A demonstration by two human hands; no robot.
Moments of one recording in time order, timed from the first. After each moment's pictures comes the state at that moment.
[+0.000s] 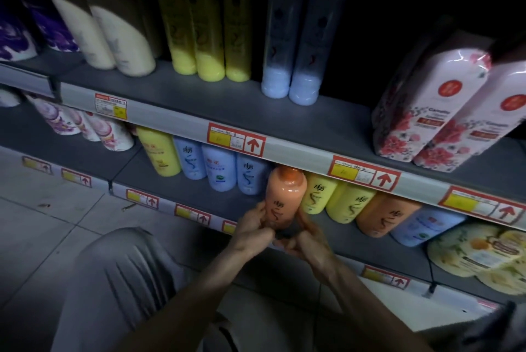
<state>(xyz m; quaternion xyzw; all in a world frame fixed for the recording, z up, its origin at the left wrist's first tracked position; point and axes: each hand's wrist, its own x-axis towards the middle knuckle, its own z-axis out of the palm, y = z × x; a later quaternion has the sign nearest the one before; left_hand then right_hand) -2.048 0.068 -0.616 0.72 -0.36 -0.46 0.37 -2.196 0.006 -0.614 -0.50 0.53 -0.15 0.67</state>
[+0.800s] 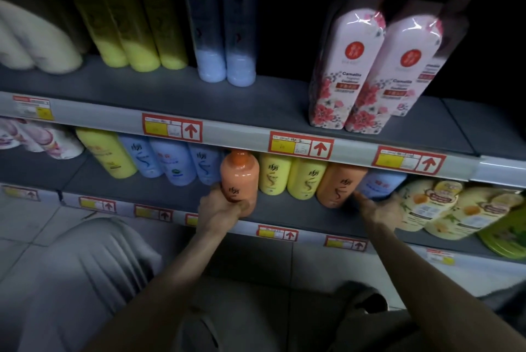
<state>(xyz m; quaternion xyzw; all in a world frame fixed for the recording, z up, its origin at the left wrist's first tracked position) -2.080 0.047 -0.597 0.84 -0.35 -0.29 0.31 -2.376 -0.087 -0.622 -0.40 0.76 -0.37 0.35</state>
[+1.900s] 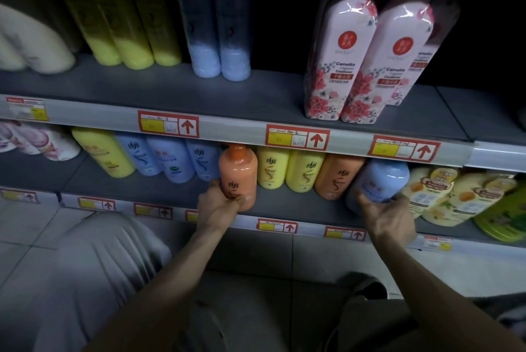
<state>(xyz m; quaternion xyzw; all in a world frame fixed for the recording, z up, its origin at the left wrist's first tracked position) -2.080 0.052 -0.602 0.82 -0.36 -0.31 0.32 -2.392 -0.045 -0.611 -0.45 0.83 -0.25 0.22</state>
